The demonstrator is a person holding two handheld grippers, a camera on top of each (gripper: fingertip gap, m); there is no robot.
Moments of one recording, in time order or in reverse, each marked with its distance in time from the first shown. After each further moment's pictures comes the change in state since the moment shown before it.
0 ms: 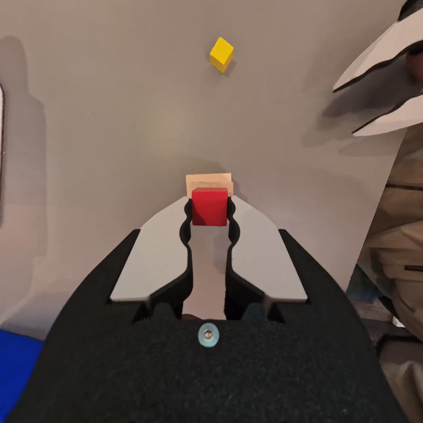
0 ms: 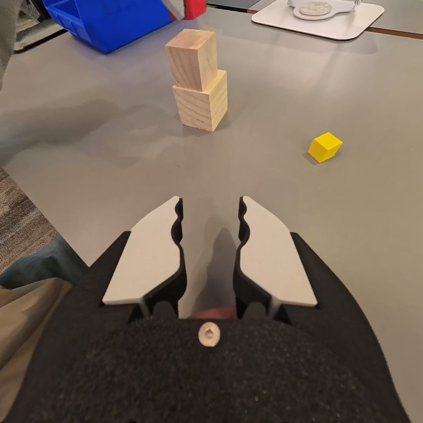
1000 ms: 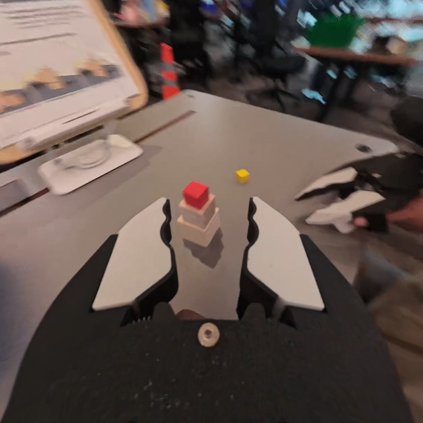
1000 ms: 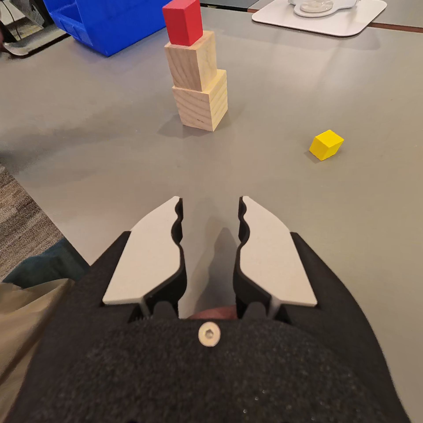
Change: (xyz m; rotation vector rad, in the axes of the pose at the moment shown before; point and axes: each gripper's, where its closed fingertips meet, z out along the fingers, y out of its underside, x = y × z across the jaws) left arm 0.052 0.026 -0.082 0.828 -0.398 -0.340; right arm 0.000 0.001 0.000 -0.001 -0.011 0.018
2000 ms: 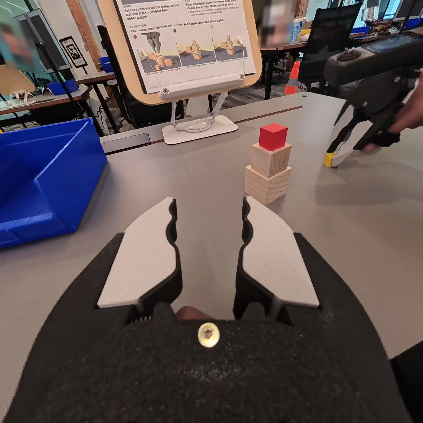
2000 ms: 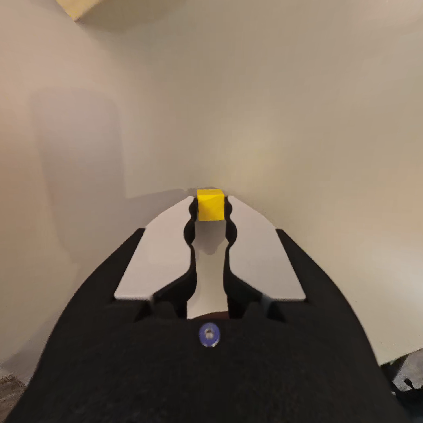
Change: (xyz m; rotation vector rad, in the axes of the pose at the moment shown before) left arm -0.027 0.080 -0.064 0.084 -0.526 -0.061; right arm 0.126 -0.019 0.082 -0.791 -0.137 -0.623
